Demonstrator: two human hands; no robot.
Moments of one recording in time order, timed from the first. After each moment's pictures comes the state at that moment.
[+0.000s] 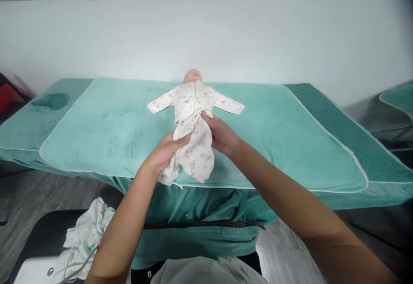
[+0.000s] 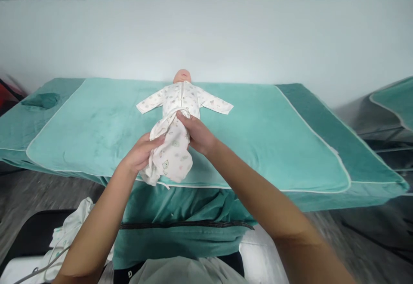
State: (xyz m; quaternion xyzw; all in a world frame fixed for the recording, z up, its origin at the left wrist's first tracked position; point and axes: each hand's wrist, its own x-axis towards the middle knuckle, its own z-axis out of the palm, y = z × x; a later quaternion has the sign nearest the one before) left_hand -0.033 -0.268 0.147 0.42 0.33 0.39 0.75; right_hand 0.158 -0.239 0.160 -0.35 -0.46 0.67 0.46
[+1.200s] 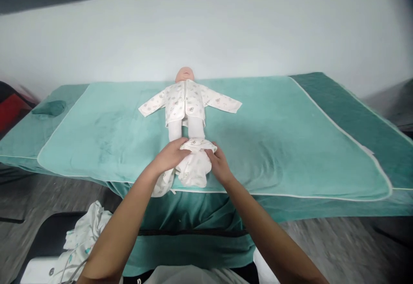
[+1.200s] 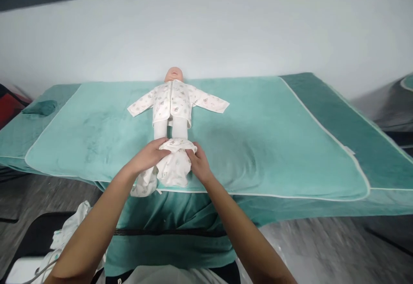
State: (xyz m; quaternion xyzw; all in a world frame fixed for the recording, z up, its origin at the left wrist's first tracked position) left_hand 0.016 -0.244 0.133 0.71 0.48 0.19 0.47; right_hand 0.212 -0.277 0.020 -0.55 -0.50 0.41 0.53
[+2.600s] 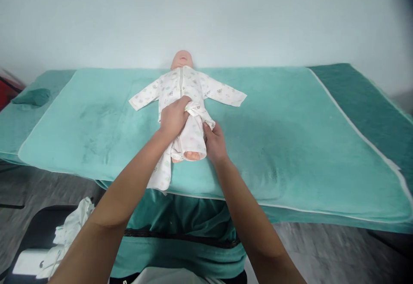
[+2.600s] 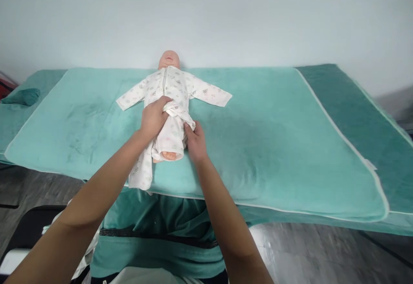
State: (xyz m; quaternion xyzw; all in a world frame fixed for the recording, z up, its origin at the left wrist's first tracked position) left_hand 0.083 -0.127 0.116 0.78 0.55 0.27 0.14; right_hand 0.225 -0.189 0.008 -0.48 -0.37 0.48 0.64
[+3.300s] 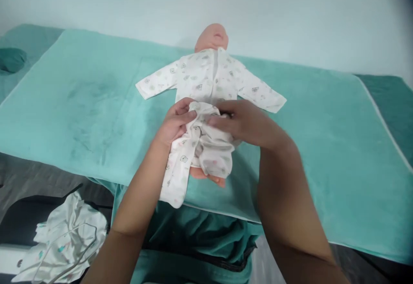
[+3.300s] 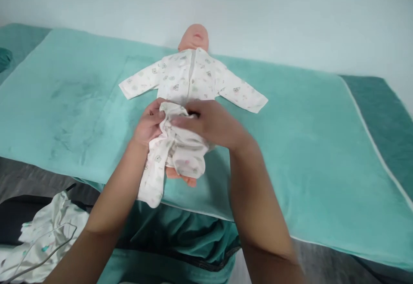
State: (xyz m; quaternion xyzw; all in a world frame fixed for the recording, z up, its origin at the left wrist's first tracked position) left_hand 0.028 -0.115 0.052 0.42 0.32 0.51 0.68; right_hand 0.220 -0.134 0.135 -0.47 -0.71 0.43 0.30
